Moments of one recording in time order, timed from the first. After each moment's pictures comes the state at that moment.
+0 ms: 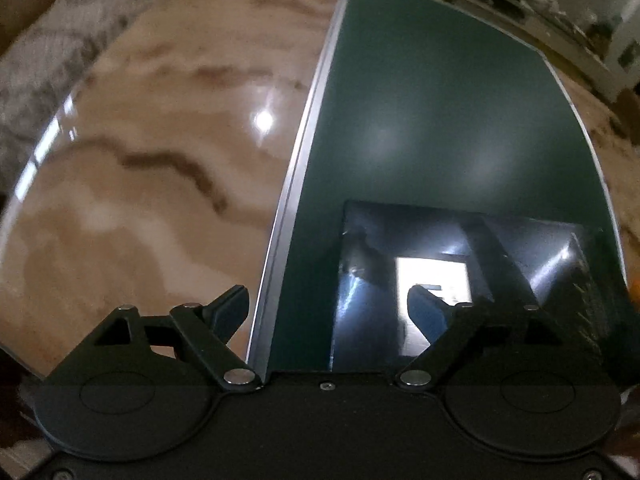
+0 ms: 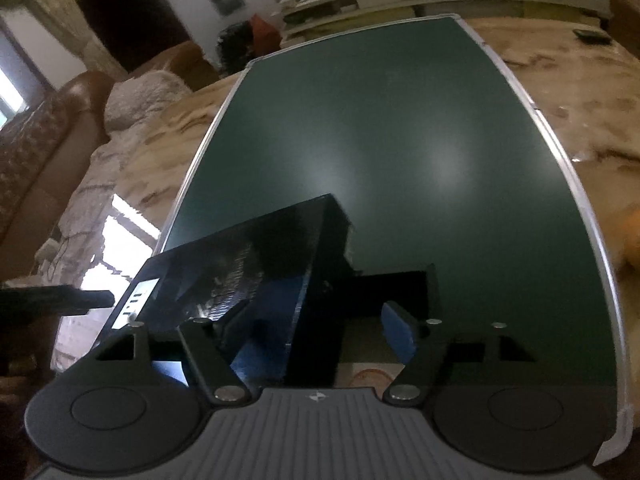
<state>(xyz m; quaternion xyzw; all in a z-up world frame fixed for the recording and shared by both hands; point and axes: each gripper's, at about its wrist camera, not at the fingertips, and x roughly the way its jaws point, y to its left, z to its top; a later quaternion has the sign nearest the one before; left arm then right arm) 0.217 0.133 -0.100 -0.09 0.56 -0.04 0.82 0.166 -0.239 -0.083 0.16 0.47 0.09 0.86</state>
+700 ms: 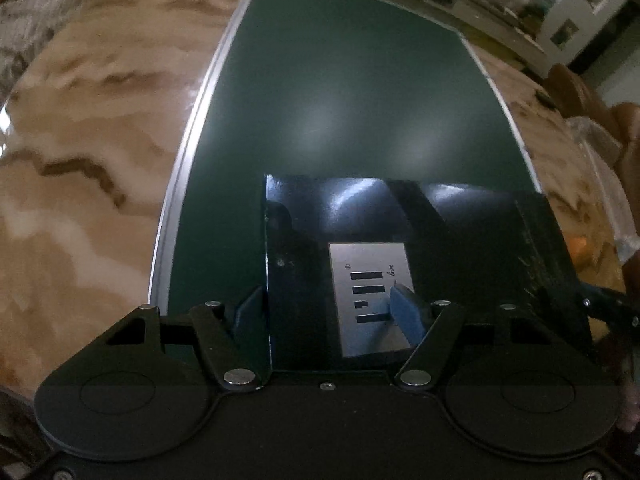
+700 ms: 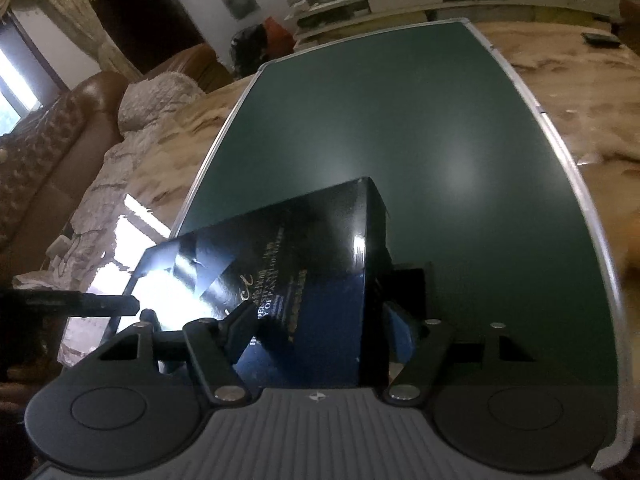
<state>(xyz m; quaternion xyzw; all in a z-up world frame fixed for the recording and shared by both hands) 0.194 0.075 -0.077 -0.08 0.55 -0.14 0.82 0.150 -0.258 -0.083 0.17 0.46 0.10 0.86</state>
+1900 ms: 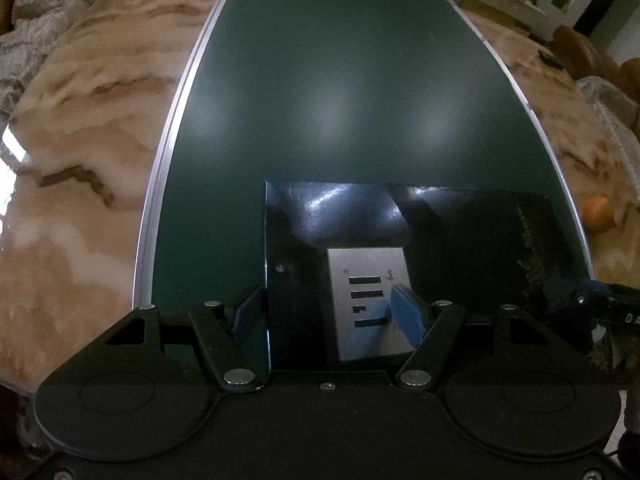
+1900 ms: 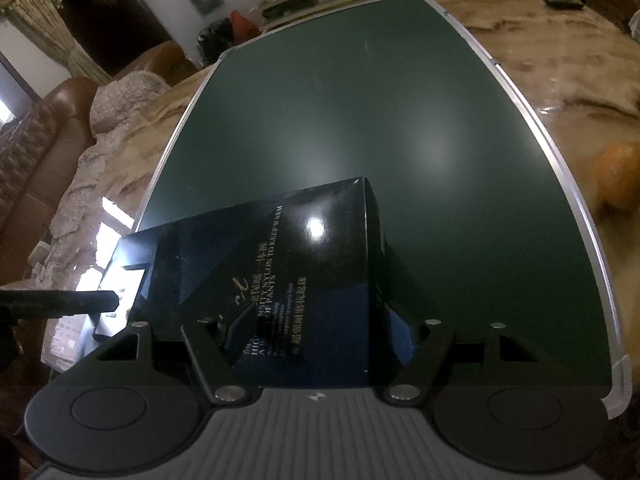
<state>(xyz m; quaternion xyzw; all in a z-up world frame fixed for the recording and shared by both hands) 0.173 0.031 -0.086 -0.01 0.55 -0.13 0.82 0.128 -0.278 -0.117 0.19 0.48 0.07 0.85</state>
